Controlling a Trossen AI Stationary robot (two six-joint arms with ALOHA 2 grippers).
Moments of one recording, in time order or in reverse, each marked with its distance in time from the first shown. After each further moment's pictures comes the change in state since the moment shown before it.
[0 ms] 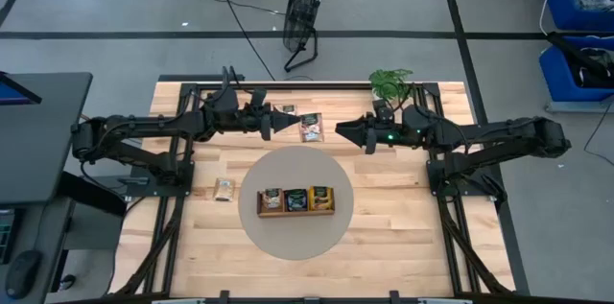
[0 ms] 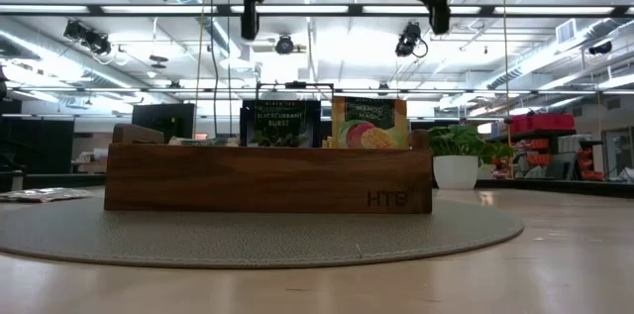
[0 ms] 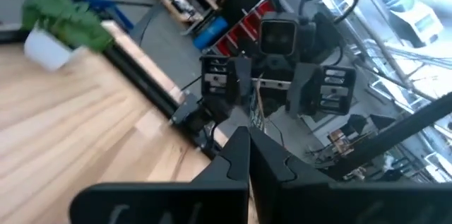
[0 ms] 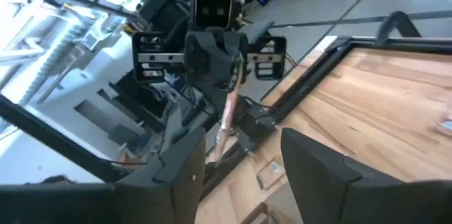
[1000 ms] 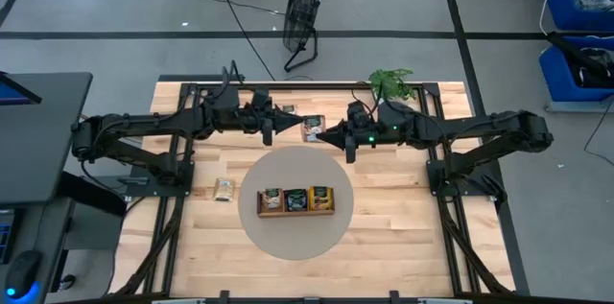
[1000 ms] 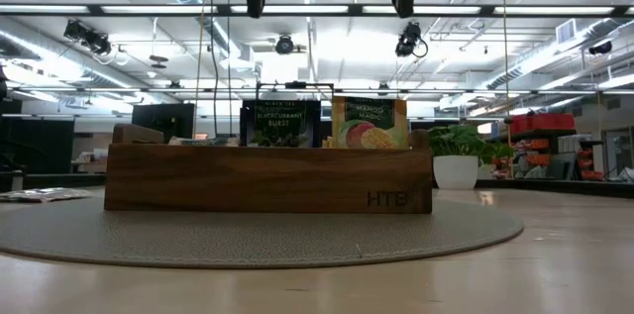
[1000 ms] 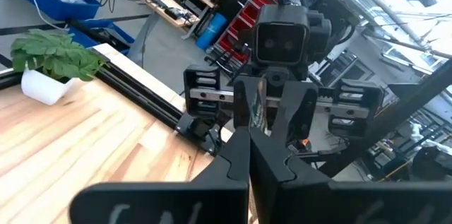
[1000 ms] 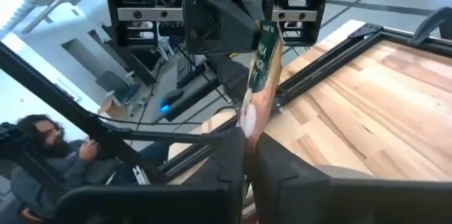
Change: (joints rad) left arm -0.053 0.000 0.127 -0.143 -0.031 0.182; right arm 0.024 0.206 0.259 -0.156 -0.090 -0.173
